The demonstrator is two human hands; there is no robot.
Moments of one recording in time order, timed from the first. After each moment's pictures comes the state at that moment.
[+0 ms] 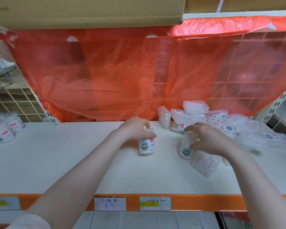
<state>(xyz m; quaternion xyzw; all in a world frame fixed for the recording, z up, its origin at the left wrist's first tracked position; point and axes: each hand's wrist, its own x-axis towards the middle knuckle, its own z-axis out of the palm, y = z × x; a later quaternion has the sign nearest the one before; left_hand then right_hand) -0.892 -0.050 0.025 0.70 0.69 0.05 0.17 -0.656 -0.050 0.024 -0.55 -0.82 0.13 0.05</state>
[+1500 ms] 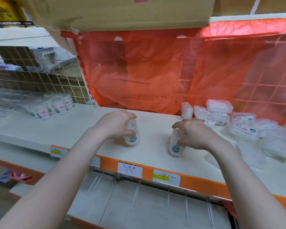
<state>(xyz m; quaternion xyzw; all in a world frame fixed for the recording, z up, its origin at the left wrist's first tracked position) -0.951 -0.180 0.056 0.67 0.74 0.01 -0.01 -0.716 -0.100 0.042 -0.42 -0.90 0.09 0.01</state>
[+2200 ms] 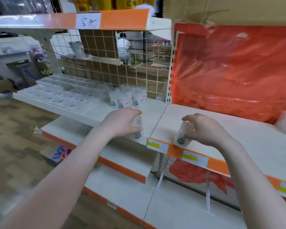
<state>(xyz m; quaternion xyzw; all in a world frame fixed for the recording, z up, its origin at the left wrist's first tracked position) -1.237 -0.354 0.052 0.62 0.79 0.05 -0.02 -1.013 -0.229 0.042 -0.40 -0.91 0.09 0.08</state>
